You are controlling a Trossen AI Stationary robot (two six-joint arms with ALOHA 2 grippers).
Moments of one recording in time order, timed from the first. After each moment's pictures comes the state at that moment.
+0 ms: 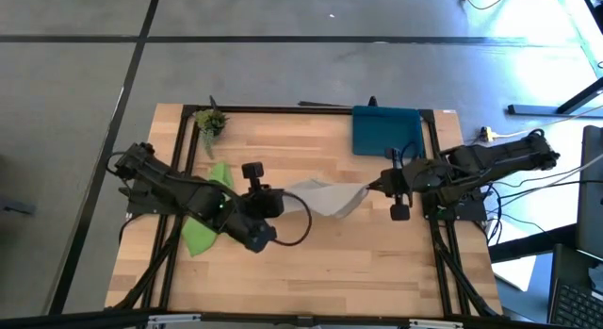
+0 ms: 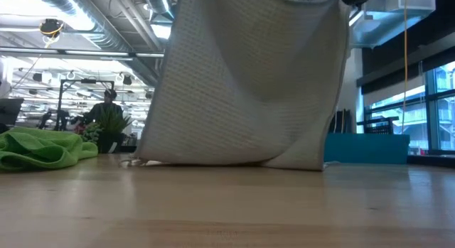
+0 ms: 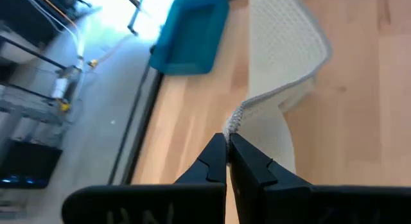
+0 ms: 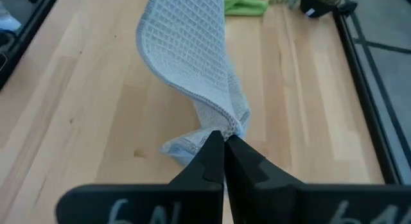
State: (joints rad) left arm -0.50 1.68 1.84 -1.26 -0.87 -0.36; right arm 0.29 1.00 1.07 -0.80 0.28 0.02
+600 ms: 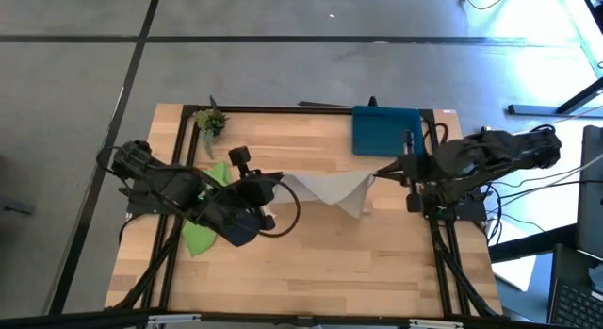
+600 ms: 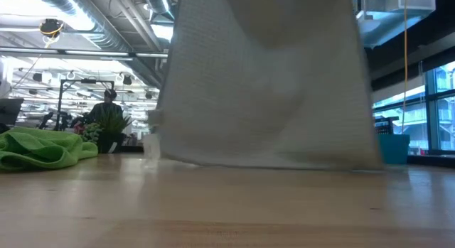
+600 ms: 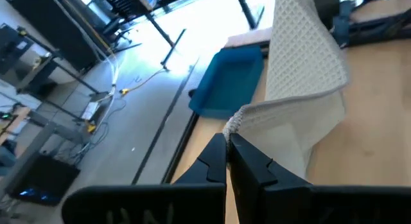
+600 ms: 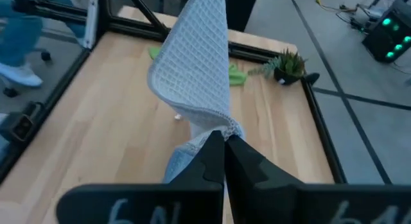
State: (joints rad) left arm -0.53 1.67 2.04 -1.27 -1.02 -0.30; right arm 0.33 1.00 1.35 -0.86 0.32 -0.03
